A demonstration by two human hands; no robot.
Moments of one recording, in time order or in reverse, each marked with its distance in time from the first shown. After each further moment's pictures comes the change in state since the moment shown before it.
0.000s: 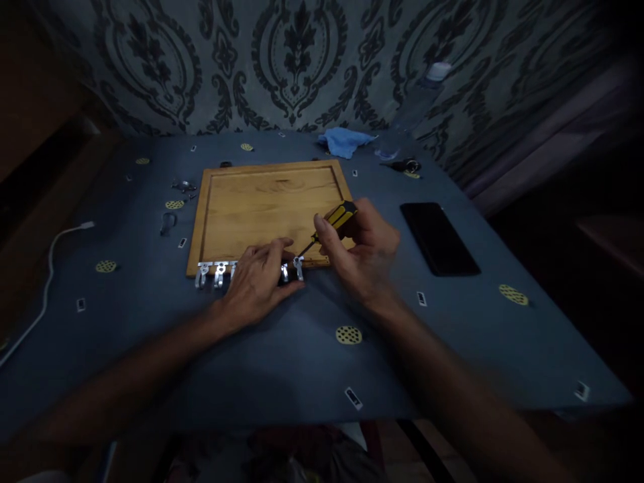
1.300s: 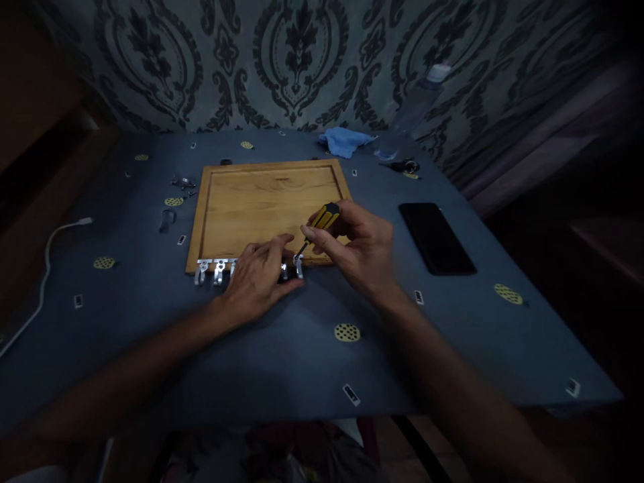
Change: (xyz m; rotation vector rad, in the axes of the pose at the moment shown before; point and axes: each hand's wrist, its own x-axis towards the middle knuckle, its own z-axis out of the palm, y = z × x) left_hand 0.000 0.000 0.001 0.021 0.009 0.028; right_hand 0.008 0.003 -0.007 0.079 -0.237 0.073
